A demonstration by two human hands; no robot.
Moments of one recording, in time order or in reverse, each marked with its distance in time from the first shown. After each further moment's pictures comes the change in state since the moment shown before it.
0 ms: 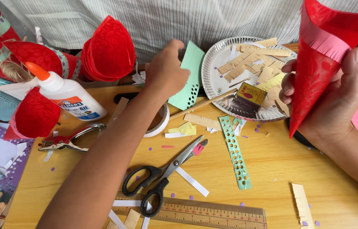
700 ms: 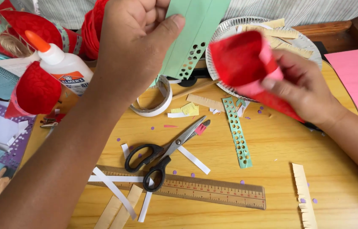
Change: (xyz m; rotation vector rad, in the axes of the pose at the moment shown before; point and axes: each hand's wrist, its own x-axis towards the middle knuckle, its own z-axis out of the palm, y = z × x) left_hand -0.088 0.006 -0.072 -0.801 0.116 0.820; right_hand 0.012 0.025 -0.039 -0.776 -0.663 -0.257
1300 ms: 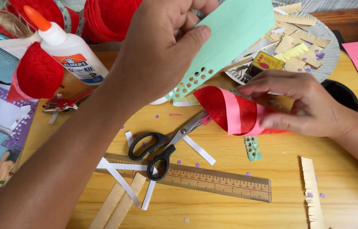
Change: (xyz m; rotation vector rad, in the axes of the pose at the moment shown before) left_hand -0.015 0.006 0.011 0.221 -0.120 -0.068; right_hand -0.006 -0.042 0.020 -0.278 -0.362 -0.310
